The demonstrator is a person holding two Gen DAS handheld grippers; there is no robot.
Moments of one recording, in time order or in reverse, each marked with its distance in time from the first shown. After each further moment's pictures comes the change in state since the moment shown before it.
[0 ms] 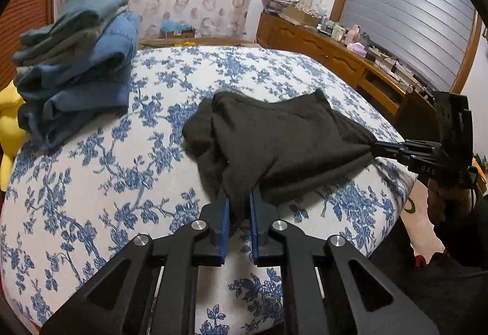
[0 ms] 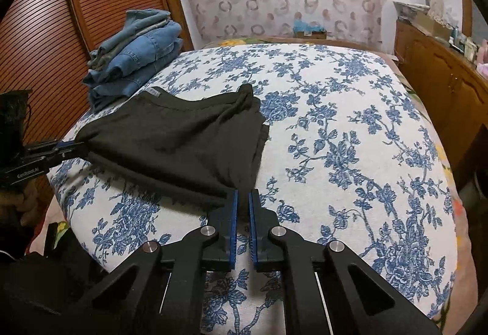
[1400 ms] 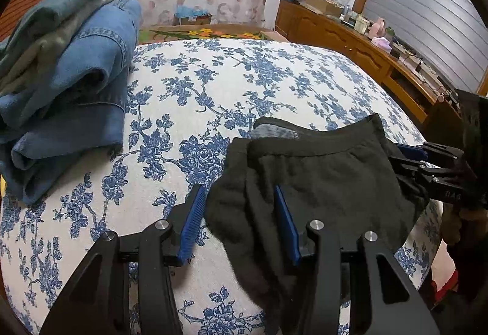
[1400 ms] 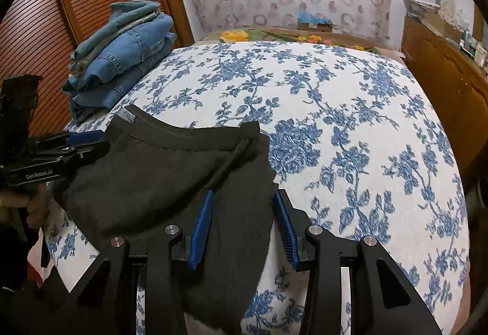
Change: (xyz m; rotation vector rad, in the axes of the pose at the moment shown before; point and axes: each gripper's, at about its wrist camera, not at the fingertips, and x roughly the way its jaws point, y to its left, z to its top) left arm 0.067 0.027 0.057 -0.034 0.068 0.073; right arm 0.071 0.001 0.060 -0.018 0.053 0.002
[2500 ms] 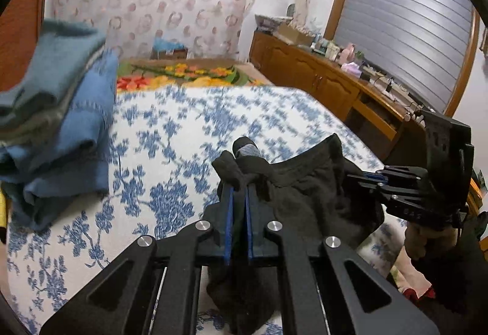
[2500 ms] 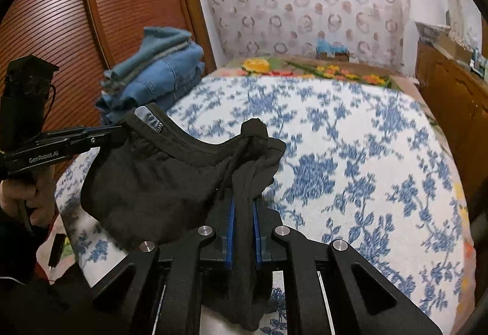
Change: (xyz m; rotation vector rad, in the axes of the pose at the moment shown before) left arm -0.059 -0.032 0.020 0.046 -0.168 -0.108; right arm -0.039 0.011 -0.005 -0.039 -0.151 0.070
